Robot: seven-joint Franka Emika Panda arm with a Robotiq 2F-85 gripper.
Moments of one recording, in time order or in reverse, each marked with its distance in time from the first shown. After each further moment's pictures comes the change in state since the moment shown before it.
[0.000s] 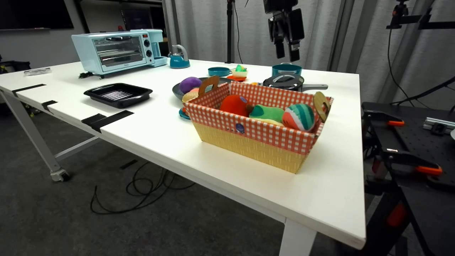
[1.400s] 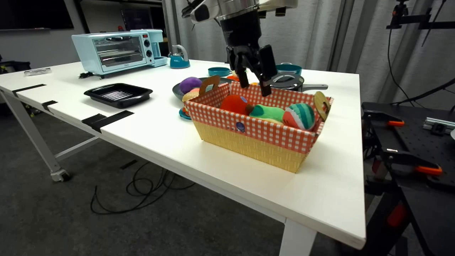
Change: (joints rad) arm 0.085 0.263 0.141 0.201 -0.133 0.046 -0.041
